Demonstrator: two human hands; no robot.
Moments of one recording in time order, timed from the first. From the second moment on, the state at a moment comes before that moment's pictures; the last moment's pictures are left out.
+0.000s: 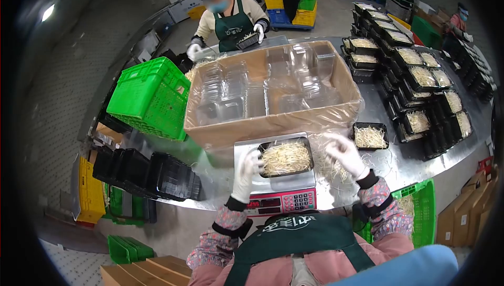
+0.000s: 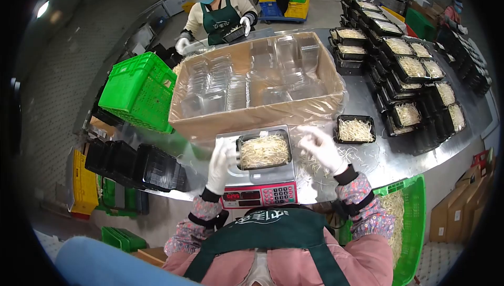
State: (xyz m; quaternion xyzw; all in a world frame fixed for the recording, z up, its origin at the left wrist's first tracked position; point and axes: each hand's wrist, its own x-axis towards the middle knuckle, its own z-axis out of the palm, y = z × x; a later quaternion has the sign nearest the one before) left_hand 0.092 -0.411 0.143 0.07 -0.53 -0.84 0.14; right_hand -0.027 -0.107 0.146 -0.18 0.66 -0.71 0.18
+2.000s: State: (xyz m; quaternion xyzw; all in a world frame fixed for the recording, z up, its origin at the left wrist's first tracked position) left_hand -0.002 -0.269 0.128 0.00 -0.63 -0.76 -0.14; right_hand -0.179 0.262 0.069 0.27 0.52 -0.64 -0.49
